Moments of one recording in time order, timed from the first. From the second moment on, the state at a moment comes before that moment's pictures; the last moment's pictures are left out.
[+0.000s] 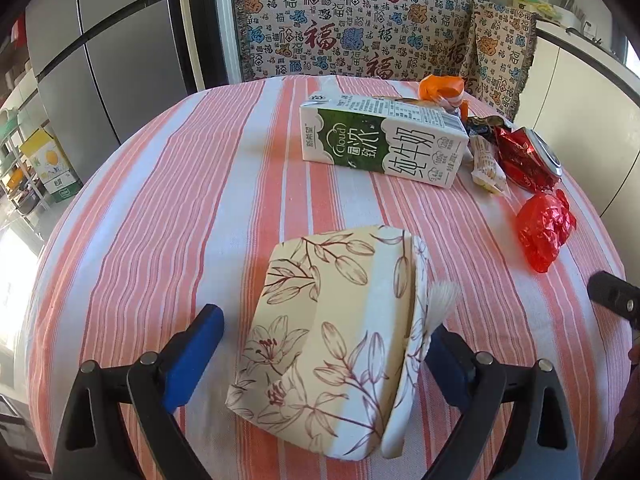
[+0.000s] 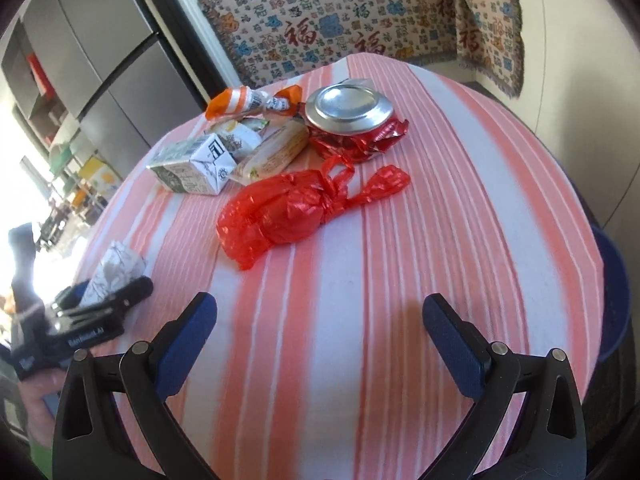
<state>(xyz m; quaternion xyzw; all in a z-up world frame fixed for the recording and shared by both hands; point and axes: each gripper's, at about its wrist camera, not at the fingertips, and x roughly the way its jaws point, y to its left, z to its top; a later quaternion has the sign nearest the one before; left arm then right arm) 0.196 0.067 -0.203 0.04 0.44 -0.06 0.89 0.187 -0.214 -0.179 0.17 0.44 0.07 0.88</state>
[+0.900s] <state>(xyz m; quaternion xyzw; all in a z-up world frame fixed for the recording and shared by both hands) 0.195 0.067 -0.204 0.04 0.44 -0.06 0.89 0.180 -0.166 -0.197 -0.06 0.45 0.13 0.88</state>
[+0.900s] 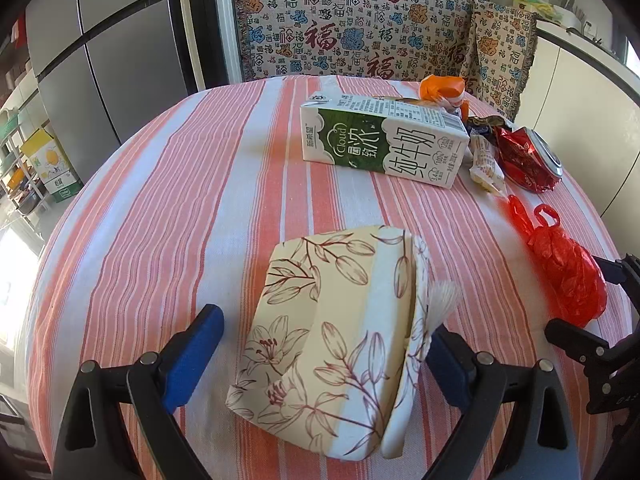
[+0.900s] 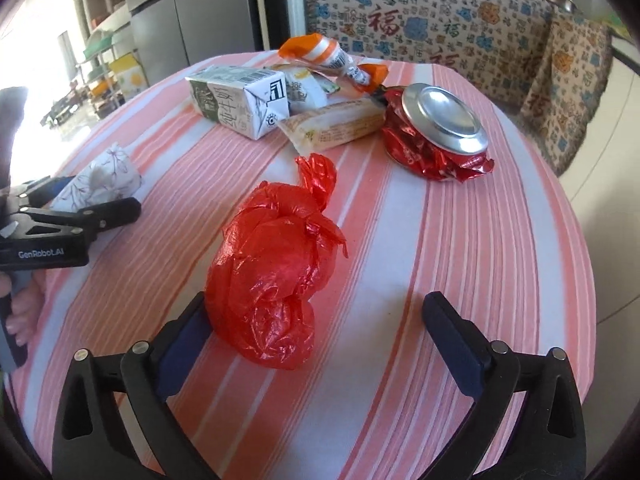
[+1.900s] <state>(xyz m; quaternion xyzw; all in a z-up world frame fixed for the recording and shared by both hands) 0.196 0.067 -0.203 0.04 0.44 -0.06 0.89 0.185 -0.168 -0.198 -0.05 0.45 0.13 0.88</state>
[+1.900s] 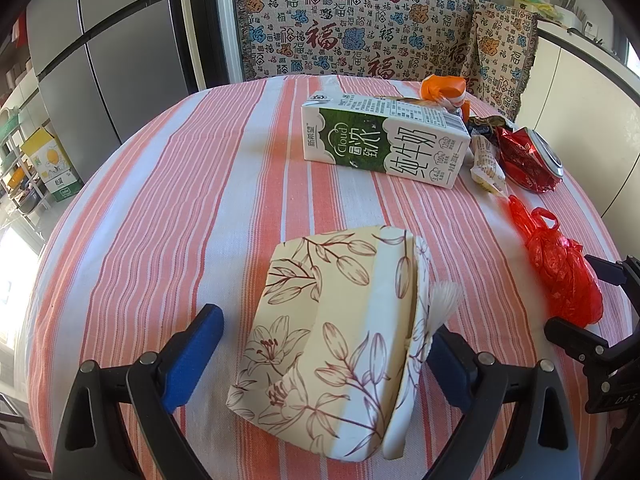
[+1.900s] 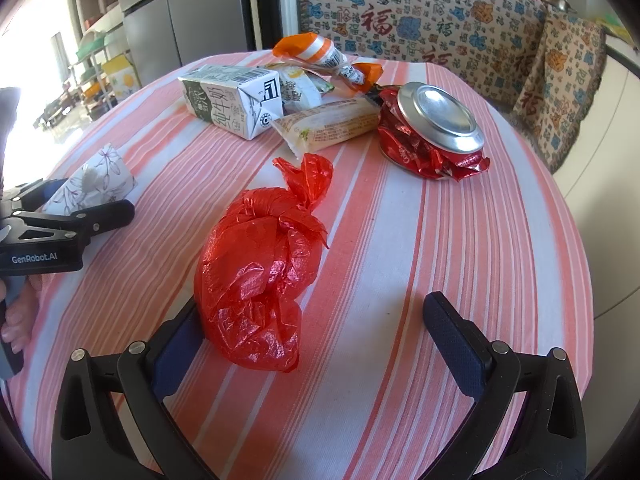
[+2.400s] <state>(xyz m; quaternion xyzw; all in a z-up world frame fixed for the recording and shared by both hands) 0.181 0.065 -0.190 0.03 0.44 -0.14 0.88 0.187 -0.183 -0.170 0.03 0.49 0.20 0.85</state>
